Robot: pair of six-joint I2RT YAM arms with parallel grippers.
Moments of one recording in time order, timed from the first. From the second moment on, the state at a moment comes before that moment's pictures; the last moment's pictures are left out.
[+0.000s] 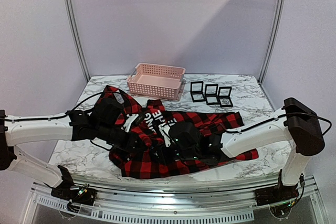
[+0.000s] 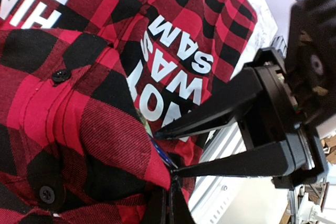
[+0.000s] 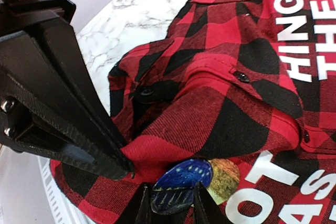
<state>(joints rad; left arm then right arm) -0.85 1.25 0.74 -0.33 0.40 -0.52 1.24 1.84 1.05 0.22 0.06 0.58</state>
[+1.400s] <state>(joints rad) -0.81 1.21 0.70 -0.32 0.33 -0.57 1.26 1.83 0.97 0.24 0.22 0.63</state>
